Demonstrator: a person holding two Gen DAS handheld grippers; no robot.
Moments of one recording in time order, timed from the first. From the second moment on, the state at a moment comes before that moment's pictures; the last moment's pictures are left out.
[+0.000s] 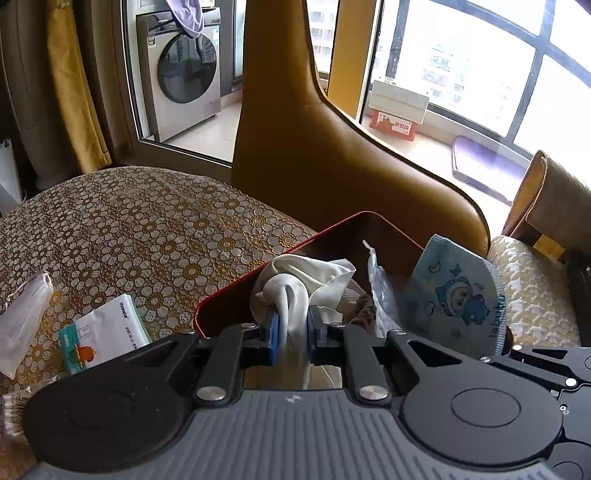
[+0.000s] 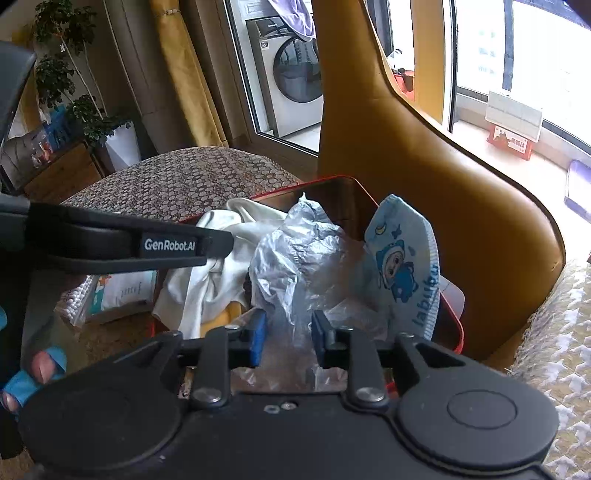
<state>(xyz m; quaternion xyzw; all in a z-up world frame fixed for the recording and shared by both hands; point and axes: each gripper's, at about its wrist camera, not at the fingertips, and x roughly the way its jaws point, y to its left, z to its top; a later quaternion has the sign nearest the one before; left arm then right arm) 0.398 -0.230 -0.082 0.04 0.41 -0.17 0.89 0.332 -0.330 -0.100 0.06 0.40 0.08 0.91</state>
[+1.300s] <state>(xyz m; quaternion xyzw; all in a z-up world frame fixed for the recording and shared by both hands) 0.251 -0.106 0.024 0.01 0.34 -0.19 0.92 0.227 -0.278 -0.004 0.05 0.32 0.15 0.93</state>
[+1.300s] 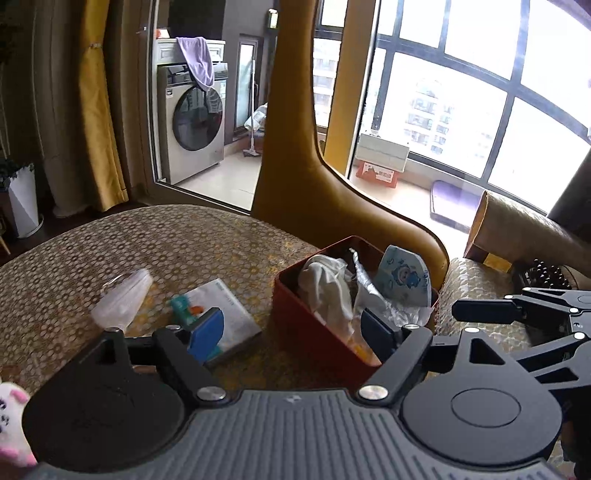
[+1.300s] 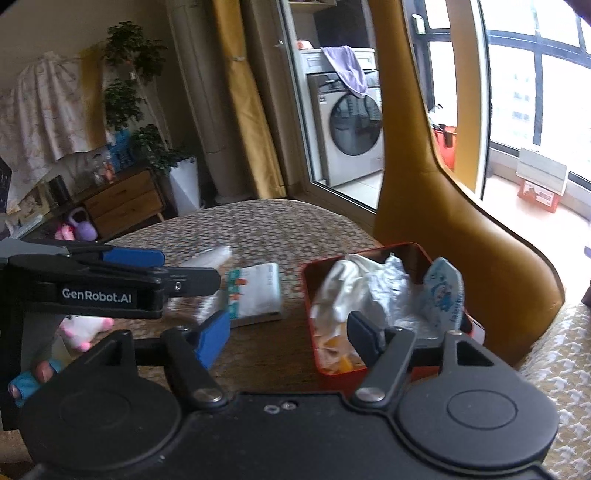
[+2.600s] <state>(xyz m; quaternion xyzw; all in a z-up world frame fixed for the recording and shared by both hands) 0.321 0.042 0.021 0.03 0.36 -0.14 0.92 0.264 -0.134 -0.031 0.00 0.35 0.27 0.90</state>
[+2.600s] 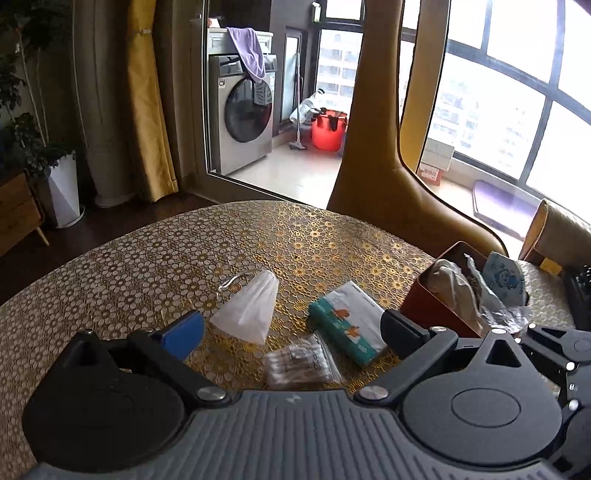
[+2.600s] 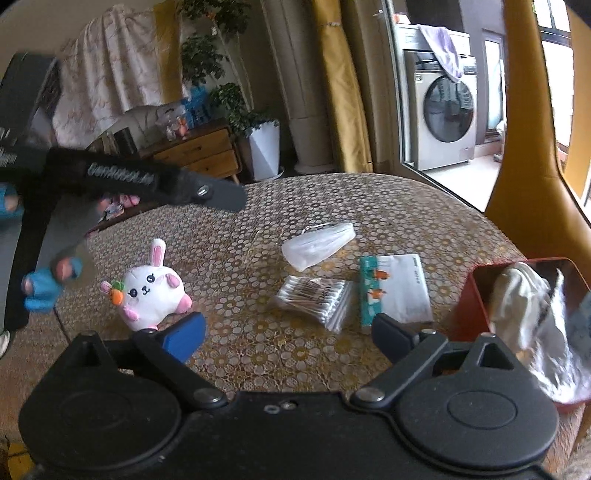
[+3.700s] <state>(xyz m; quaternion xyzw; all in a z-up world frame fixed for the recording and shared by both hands) 0.495 0.010 -0.098 0.07 0.48 -0.08 0.87 0.388 -0.051 -0.121 -0.18 0.37 0.37 0.83</state>
